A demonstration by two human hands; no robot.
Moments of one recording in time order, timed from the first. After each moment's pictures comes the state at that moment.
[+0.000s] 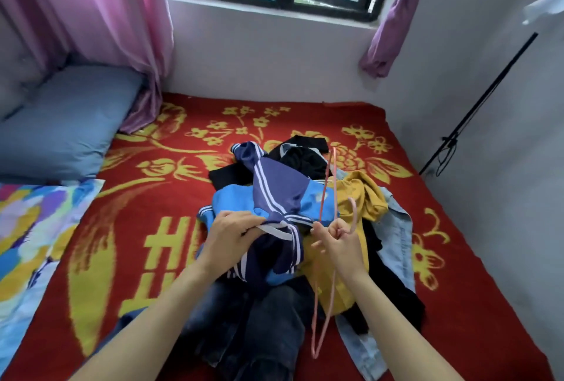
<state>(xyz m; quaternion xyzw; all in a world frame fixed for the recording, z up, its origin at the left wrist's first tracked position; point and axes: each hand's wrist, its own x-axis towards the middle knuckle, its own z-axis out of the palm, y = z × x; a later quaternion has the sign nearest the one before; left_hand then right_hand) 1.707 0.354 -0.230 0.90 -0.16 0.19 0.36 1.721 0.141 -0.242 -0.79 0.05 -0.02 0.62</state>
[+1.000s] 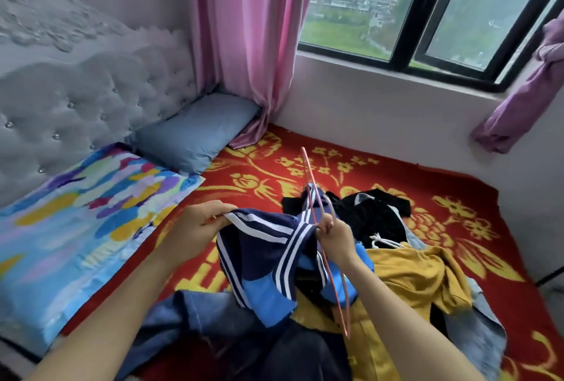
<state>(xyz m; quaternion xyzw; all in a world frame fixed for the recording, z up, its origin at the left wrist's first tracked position) 1.617 0.432 -0.176 0.86 0.05 0.25 0.45 1.794 0.224 -0.233 -0.88 -0.24 0.01 0.41</state>
